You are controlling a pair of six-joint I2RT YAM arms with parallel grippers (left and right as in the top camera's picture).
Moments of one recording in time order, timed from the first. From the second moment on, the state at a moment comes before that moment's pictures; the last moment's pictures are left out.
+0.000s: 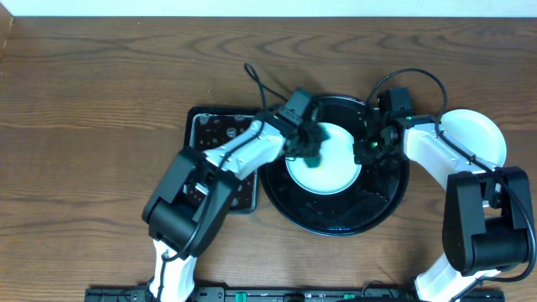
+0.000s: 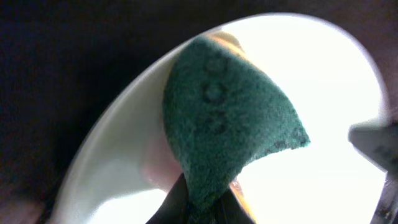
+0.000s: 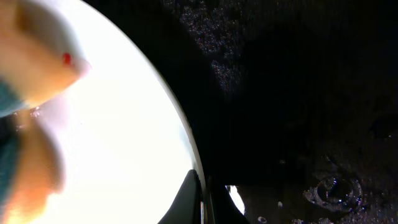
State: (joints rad) left arm -0.60 2.05 1.34 -0.48 0.25 -0.51; right arm 0.15 1.83 1.05 -0.58 -0.25 0.10
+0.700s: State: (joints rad) left arm -0.61 1.95 1.38 -0.41 0.23 -0.48; right arm 0.15 1.83 1.05 -0.58 -0.25 0.10
